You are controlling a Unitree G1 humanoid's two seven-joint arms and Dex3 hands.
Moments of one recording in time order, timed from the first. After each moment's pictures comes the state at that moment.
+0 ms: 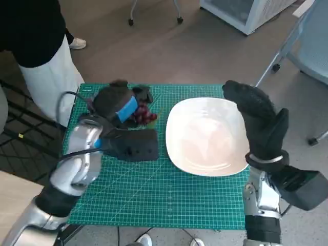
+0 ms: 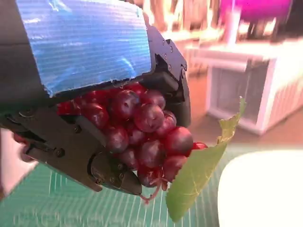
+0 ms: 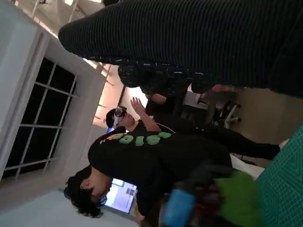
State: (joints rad) left arm -0.68 0.54 -0.38 0.00 0.79 0.32 -0.30; right arm -0.54 -0.09 -0.16 0.42 0.37 -0.65 0.53
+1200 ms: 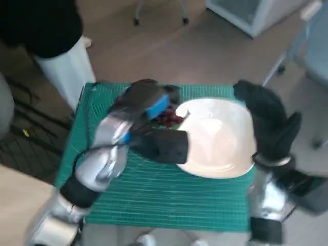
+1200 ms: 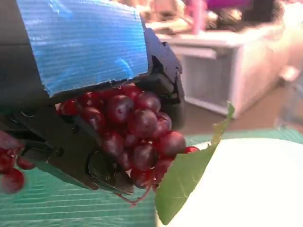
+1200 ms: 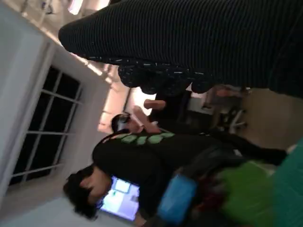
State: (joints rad) left arm -0.93 0.26 -0.51 0.28 0.84 0.25 -0.41; right arm -0.52 -0.11 -0.19 0.38 0.40 -0.66 0.53
